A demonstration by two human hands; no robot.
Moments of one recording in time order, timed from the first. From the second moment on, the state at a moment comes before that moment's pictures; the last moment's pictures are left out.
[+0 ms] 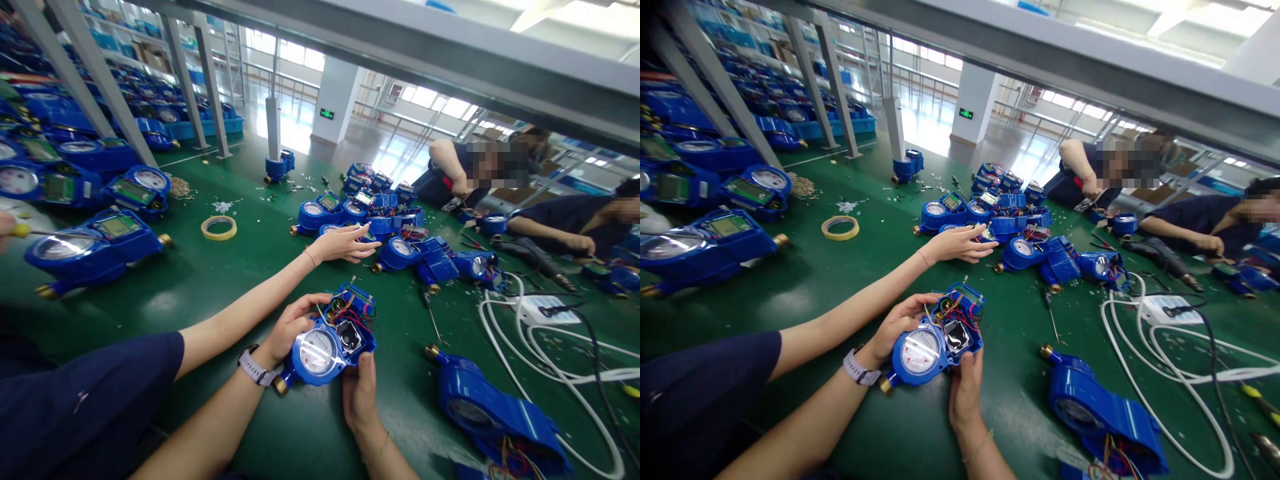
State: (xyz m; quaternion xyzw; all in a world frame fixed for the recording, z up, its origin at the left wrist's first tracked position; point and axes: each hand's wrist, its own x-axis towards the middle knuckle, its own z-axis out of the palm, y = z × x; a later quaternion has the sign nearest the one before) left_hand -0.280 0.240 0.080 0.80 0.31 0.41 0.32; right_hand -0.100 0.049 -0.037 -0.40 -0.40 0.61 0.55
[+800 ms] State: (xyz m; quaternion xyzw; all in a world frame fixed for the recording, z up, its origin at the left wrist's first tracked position) left_hand -0.293 0.066 0.020 0.42 0.44 0.64 0.46; right_hand -0.138 0.078 -0.003 -0.36 -0.28 0.69 0.56
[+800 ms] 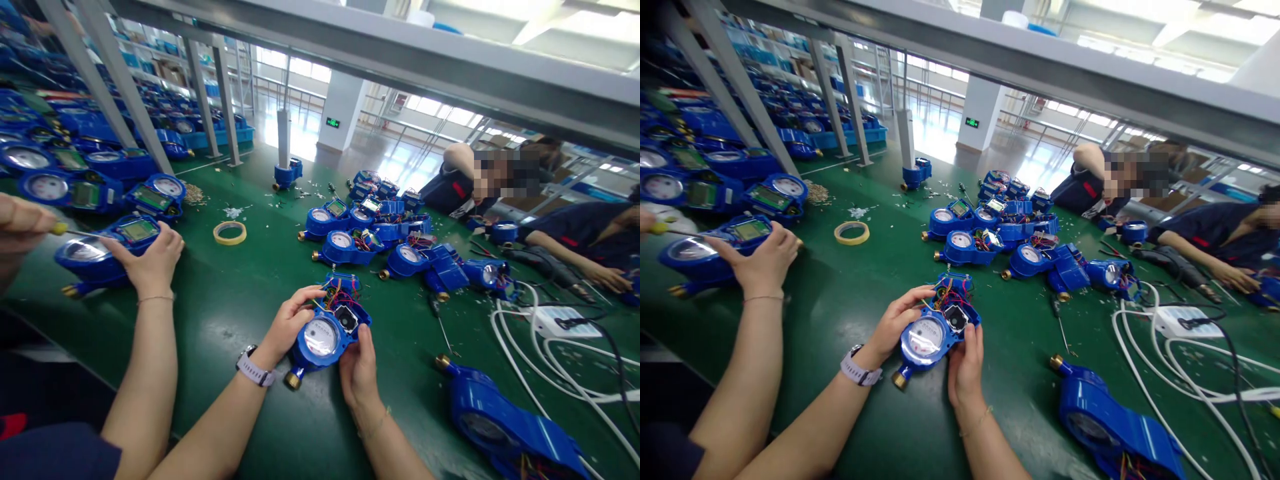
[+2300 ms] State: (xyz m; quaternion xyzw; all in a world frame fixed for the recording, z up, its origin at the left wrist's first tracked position) left_hand -0.134 0.022 0.020 0.75 0.45 0.46 0.16; right_hand 0.181 0.016 0.007 -0.55 -0.37 0.35 0.66
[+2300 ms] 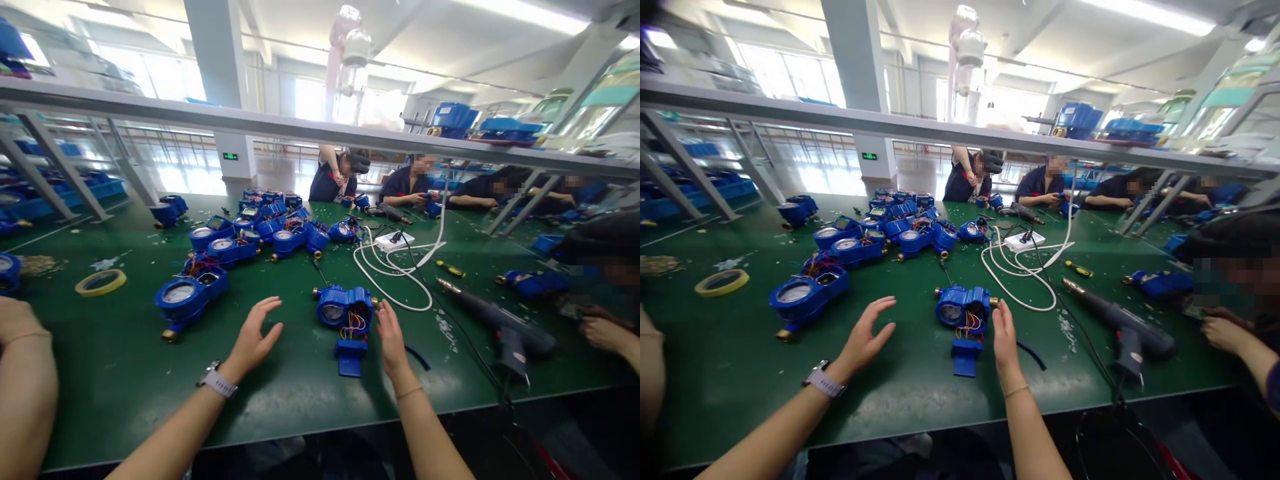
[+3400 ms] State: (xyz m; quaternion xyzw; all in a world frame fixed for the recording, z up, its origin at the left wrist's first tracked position) left_hand -0.148 0.040 -0.001 0.72 0.55 0.30 0.30; right_hand 0.101 -0.004 -0.014 -0.50 -0.58 0.42 0.48
